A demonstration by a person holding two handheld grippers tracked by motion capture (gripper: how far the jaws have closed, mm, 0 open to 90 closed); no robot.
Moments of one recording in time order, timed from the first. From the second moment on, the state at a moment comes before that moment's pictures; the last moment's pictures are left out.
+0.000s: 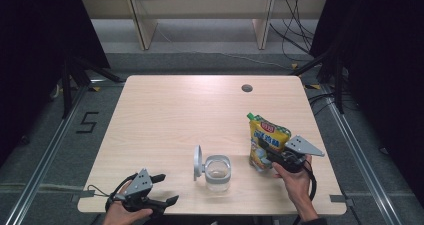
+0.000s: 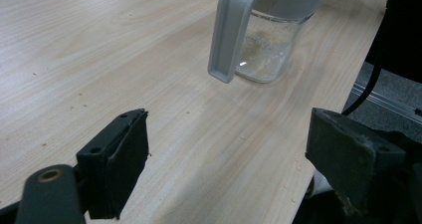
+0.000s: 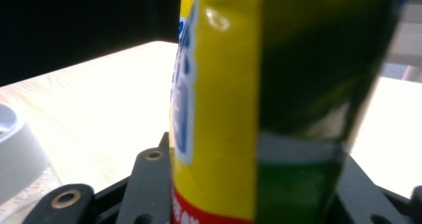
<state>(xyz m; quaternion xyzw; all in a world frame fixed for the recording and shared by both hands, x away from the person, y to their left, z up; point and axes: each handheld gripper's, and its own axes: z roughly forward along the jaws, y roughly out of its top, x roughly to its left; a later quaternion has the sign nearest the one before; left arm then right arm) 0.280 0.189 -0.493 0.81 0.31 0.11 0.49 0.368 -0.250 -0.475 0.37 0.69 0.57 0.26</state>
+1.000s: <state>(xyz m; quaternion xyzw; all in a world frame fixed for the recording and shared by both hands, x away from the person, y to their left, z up) 0.281 0.191 -0.492 0.81 0.31 0.11 0.49 0.288 -0.200 -0.425 0.14 0.82 0.37 0.42</state>
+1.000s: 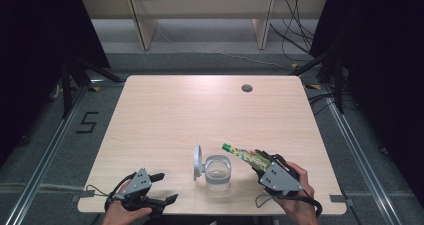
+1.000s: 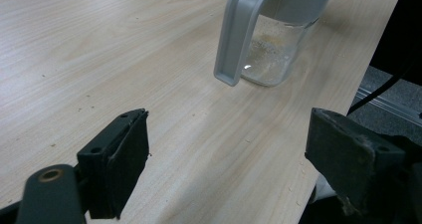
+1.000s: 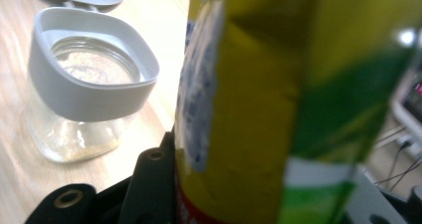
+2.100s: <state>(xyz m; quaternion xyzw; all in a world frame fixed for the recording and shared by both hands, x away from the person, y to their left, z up) 0.282 0.192 -0.493 0.81 0.31 0.11 0.48 0.265 -0.162 -0.432 -0.04 0.84 0.13 0.53</state>
